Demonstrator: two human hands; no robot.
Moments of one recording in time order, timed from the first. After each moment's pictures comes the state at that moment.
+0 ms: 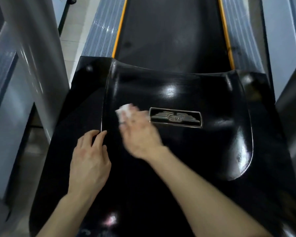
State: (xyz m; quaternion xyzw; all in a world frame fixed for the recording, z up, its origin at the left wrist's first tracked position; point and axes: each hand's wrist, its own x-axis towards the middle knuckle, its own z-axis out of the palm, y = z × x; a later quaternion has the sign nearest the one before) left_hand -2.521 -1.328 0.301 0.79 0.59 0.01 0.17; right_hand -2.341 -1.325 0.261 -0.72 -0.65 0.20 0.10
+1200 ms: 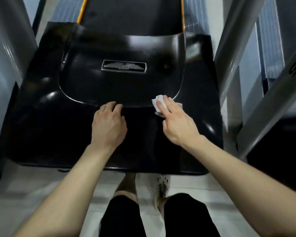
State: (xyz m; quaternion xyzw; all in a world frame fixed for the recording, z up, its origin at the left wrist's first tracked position) left_hand -2.385 -1.529 0.337 0.83 0.53 -0.02 0.15; right_hand -2.166 -1.625 0.313 -0.77 -0.60 0.23 0.05
